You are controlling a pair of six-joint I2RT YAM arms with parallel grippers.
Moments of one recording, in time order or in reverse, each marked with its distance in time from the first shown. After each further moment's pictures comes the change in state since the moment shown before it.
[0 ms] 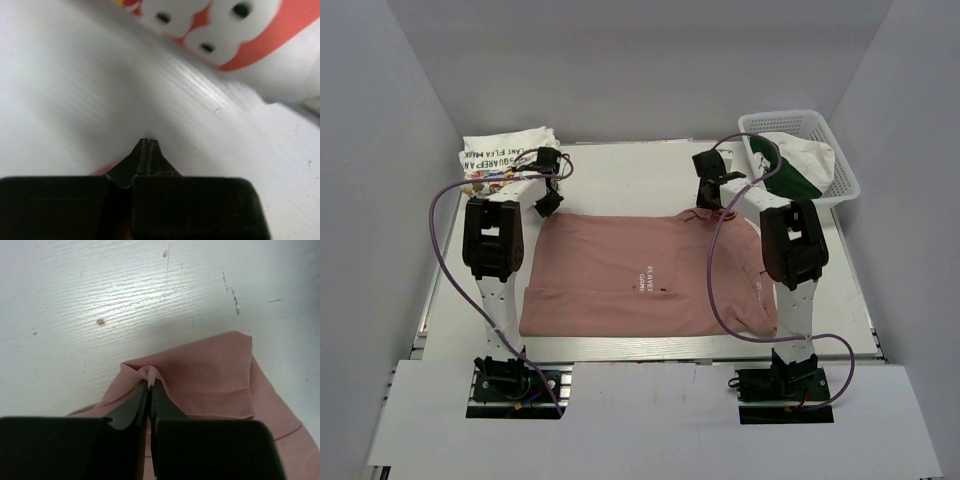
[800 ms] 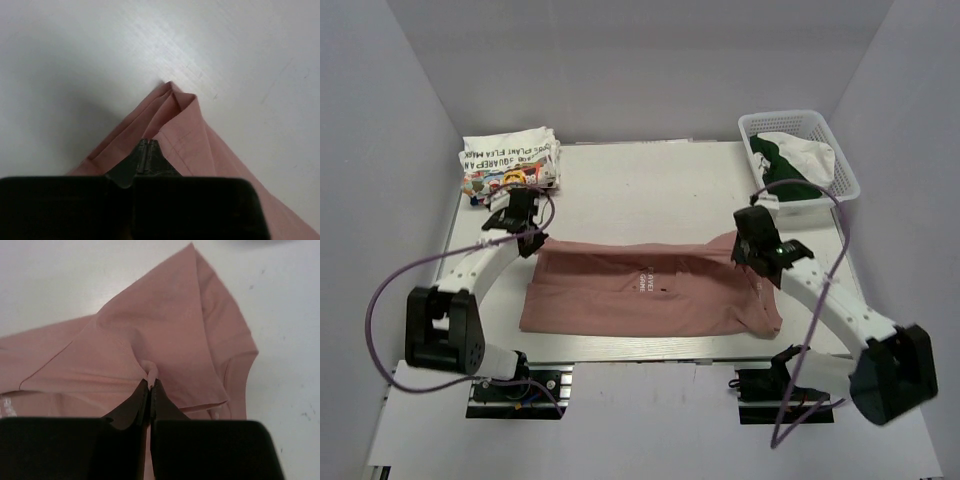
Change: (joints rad) left arm -0.020 -0.746 -0.689 0.085 0.041 -0.012; right arm 0.067 -0.909 -0.720 -0.089 0.018 0.043
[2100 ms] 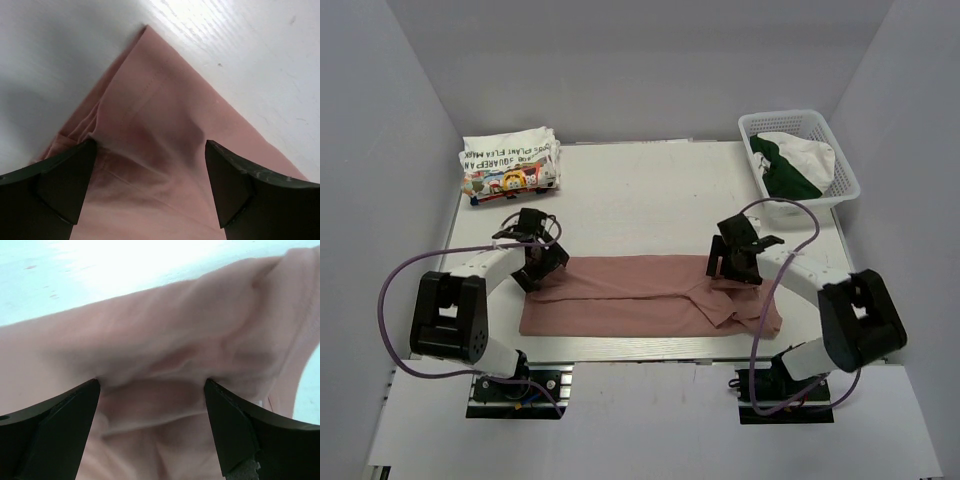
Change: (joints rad) left arm -0.006 0.025 -0.186 0.016 0.214 -0.056; right arm 0.012 0.215 -0.066 0.003 -0.135 0.091
